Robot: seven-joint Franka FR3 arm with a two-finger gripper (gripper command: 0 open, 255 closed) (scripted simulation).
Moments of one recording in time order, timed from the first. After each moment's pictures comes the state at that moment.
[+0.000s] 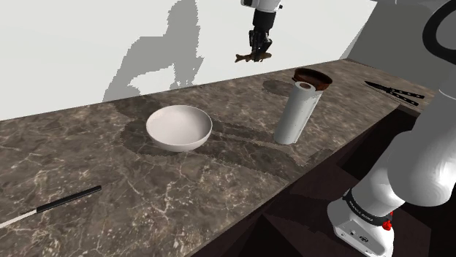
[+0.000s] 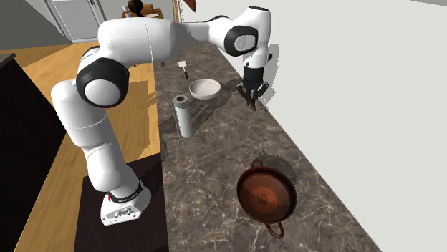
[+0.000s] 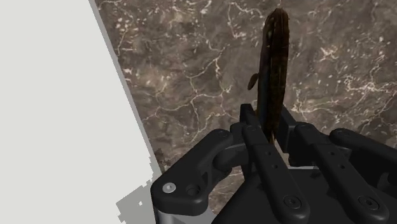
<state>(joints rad) 0.17 0.12 -0.16 -1.56 -0.02 1.69 -1.23</state>
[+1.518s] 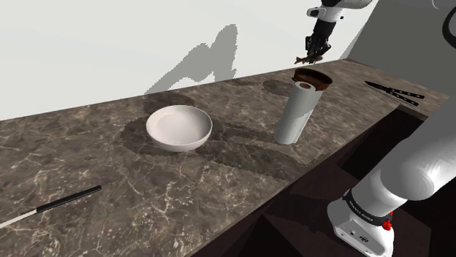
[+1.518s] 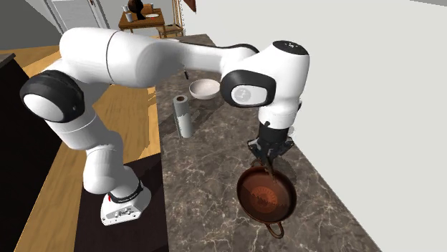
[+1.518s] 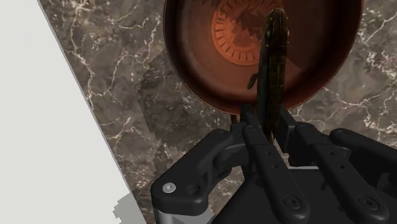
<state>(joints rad) -0.08 -0.01 -0.42 -1.74 -0.04 1.77 -1.74</state>
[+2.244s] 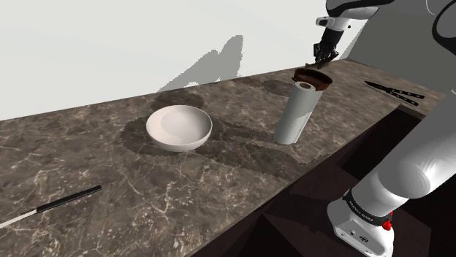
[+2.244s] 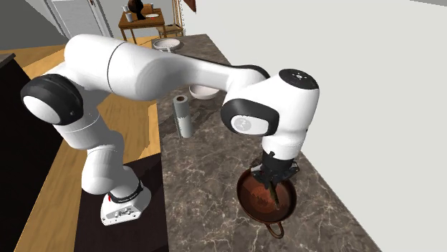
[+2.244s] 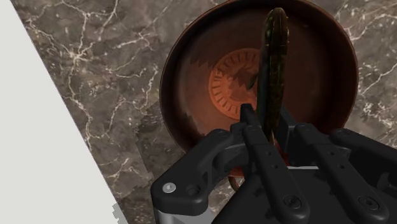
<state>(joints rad) -0.15 0.03 -0.48 -1.77 -0.02 1.83 -1.87</state>
